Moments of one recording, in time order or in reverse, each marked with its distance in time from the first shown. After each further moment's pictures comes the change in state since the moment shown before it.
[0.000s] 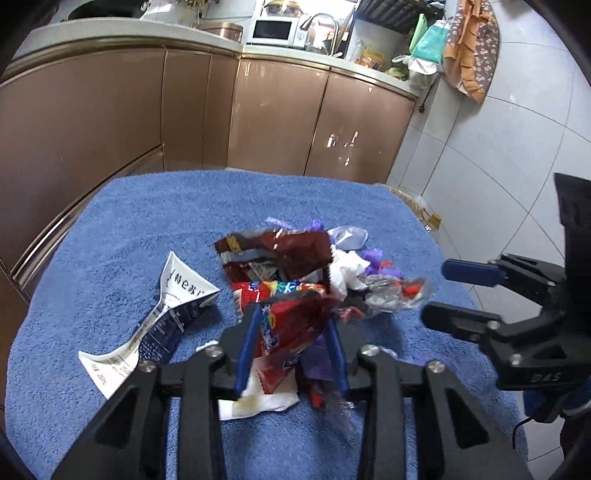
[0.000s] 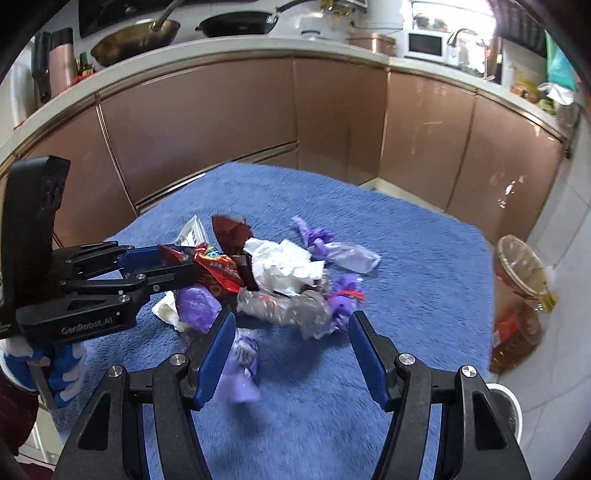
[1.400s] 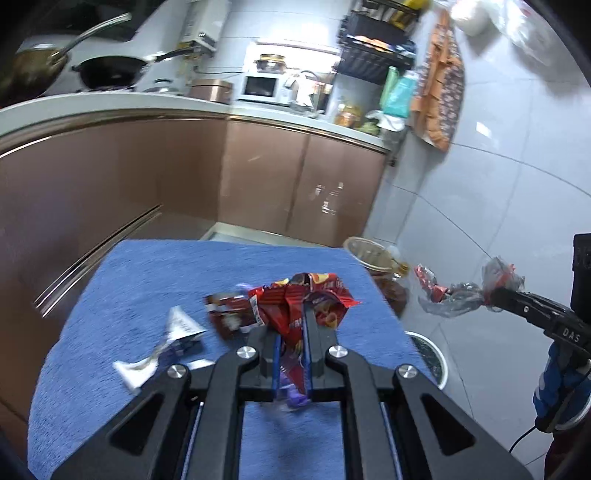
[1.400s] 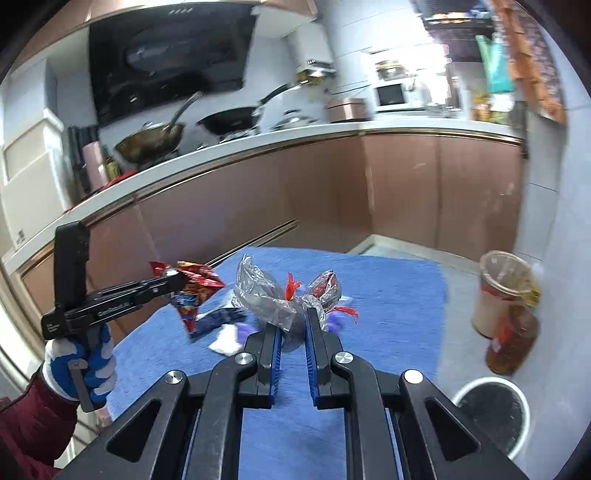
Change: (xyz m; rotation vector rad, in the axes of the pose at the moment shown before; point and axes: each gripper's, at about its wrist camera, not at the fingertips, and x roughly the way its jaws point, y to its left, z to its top) left arm -0.115 -0.063 0.019 0.030 -0.211 -0.046; right arm -0.174 -0.035 -0.037 0.163 -0.313 0.047
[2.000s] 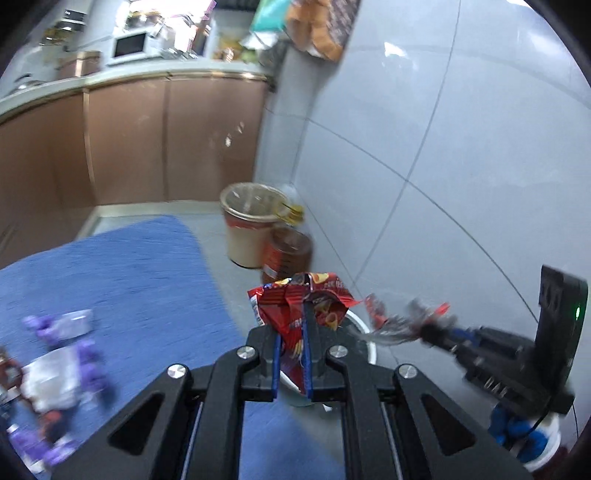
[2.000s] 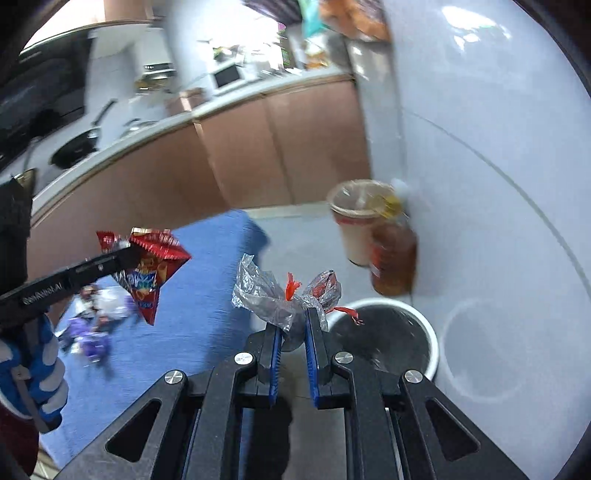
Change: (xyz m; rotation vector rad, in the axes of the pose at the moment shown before) left arm 0.192 -0.240 0.002 0.205 0.250 -0.301; right arm -0.041 -0.178 -0.089 0.343 0.070 -0.442
